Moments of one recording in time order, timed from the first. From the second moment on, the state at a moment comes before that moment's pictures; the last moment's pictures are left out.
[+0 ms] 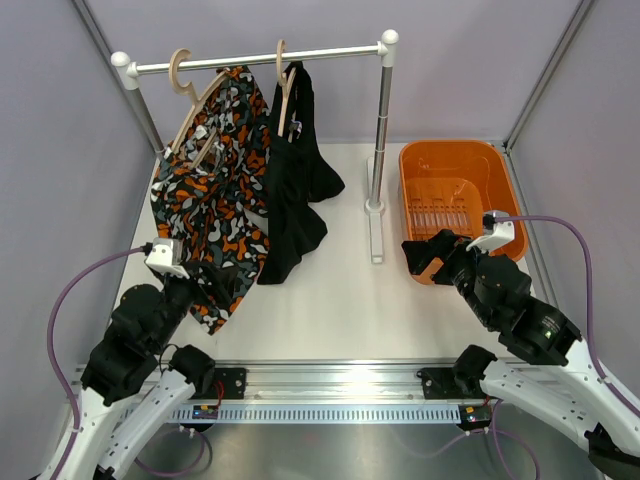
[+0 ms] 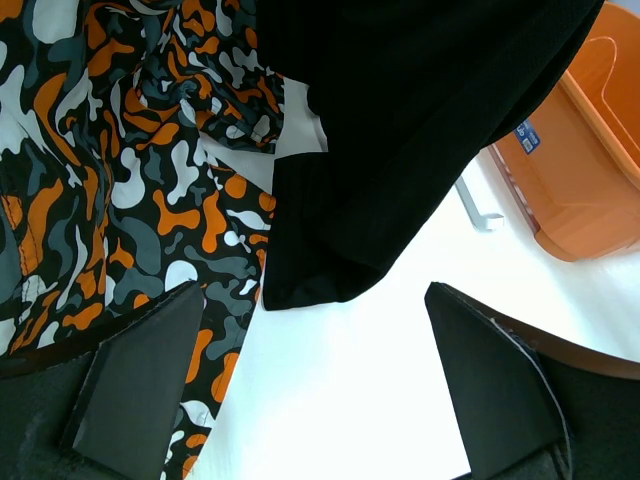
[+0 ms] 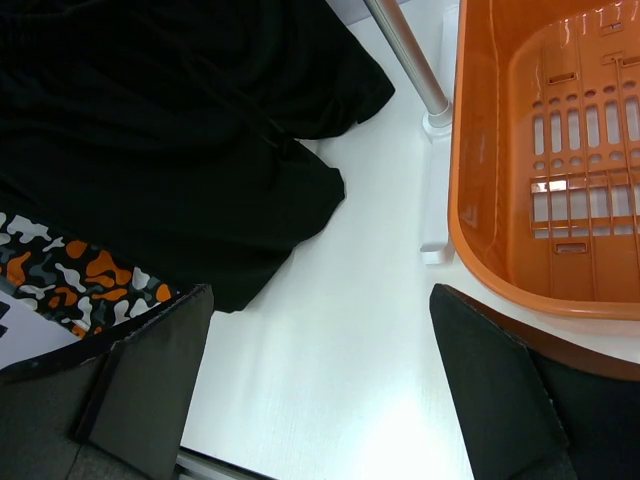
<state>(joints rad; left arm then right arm) -0.53 0.26 0.74 -0.68 -0.21 -0.32 0.82 0.56 0.88 -0.56 0.48 0.69</state>
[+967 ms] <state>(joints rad) -0.53 0.70 1.24 -0.57 -0.01 -0.32 0.82 0.46 0.85 -0.58 0.48 0.68</state>
